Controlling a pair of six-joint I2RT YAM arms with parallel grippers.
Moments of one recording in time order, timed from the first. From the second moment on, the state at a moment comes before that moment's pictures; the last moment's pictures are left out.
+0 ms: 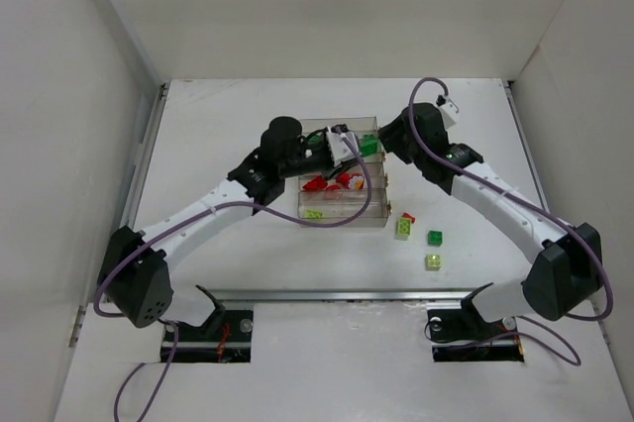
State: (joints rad) left arm -0.71 1.38 1.07 0.13 0.52 0.43; right arm 0.52 1.40 1.18 -0.33 0.37 1.05
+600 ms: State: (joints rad) left arm -0.48 1.83 1.25 0.11 0.37 0.47; right arm 0.42 1.50 1.22 -0.30 0.38 0.85
